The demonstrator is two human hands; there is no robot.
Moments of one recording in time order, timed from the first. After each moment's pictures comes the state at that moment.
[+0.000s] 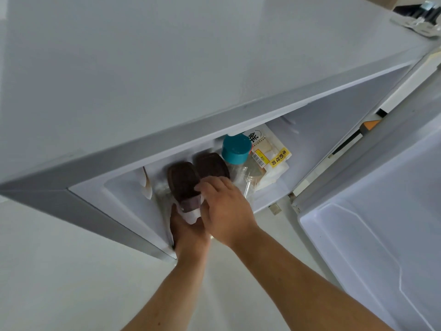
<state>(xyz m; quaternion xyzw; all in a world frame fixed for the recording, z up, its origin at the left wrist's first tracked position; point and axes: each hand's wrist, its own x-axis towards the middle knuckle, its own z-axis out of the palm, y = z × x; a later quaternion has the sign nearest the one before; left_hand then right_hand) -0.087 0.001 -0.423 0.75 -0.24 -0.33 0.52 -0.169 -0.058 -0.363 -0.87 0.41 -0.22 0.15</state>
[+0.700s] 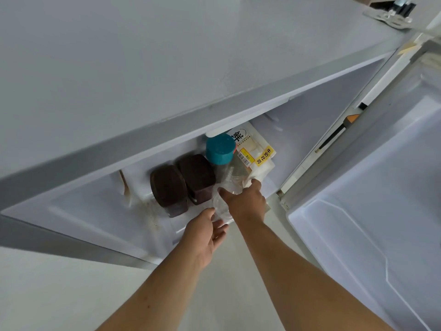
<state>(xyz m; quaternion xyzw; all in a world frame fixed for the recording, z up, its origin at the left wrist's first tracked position) -0.112 -0.032 -0.407 0.60 0.05 -0.68 0.43 -0.212 -0.108 -0.415 -0.48 0.79 -0.20 0.33</state>
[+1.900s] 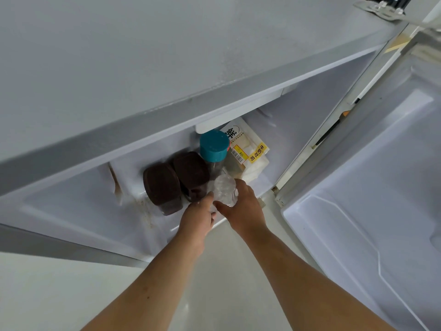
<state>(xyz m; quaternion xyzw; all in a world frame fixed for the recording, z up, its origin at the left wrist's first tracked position) -0.114 -0.051 -0.415 0.66 -0.09 -0.62 0.42 -0.237 -0.086 -0.437 -0.63 0.68 -0.21 0.31</state>
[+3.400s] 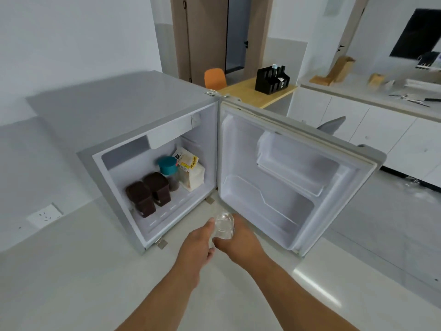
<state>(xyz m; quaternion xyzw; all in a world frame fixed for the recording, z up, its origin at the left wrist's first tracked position) -0.209 0.195 -0.260 0.61 -0.30 -0.63 0.37 -0.347 0.196 -0.274 -0.57 0.68 -0.28 0.37</state>
